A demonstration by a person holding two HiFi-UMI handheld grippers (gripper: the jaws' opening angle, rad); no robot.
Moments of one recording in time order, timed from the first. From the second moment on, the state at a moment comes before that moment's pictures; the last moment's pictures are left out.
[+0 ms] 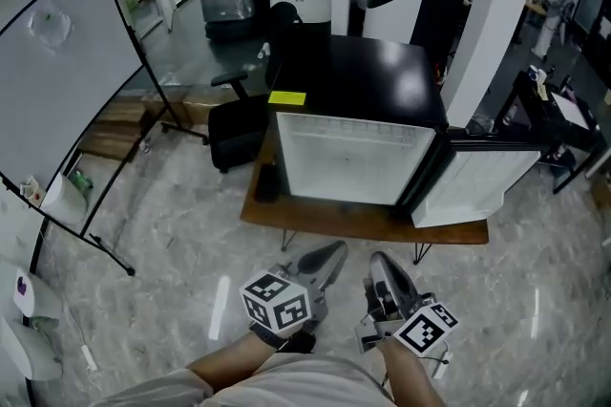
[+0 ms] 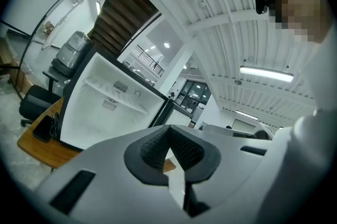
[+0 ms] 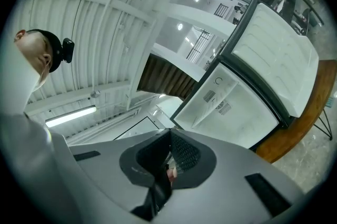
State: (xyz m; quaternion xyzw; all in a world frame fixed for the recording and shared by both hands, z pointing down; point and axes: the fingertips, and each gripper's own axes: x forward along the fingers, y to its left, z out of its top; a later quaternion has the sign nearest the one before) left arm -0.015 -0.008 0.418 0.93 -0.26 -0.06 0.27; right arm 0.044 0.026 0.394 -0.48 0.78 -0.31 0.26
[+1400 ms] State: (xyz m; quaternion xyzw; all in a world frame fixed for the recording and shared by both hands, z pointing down) left arm 0.089 -0.281 0.484 0.80 -0.21 -0.20 0.52; right arm 0.105 -0.192 0.397 -0.44 0.78 -0.35 0.29
